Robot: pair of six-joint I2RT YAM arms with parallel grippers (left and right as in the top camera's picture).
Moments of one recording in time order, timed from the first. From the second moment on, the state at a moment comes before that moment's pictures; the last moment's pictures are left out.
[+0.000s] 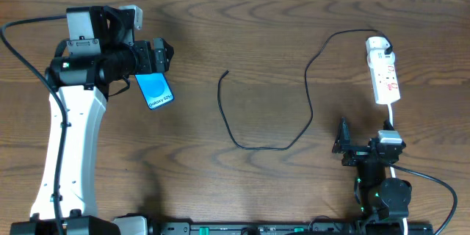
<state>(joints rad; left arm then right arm) 0.07 1.46 1.37 -0.82 0.39 -0.04 0.05 0.01 0.01 -0.07 0.07 0.06</state>
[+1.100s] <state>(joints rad) 0.07 1.67 1.71 -1.09 0.19 -0.30 0.05 0.01 0.01 -0.07 0.07 0.06</state>
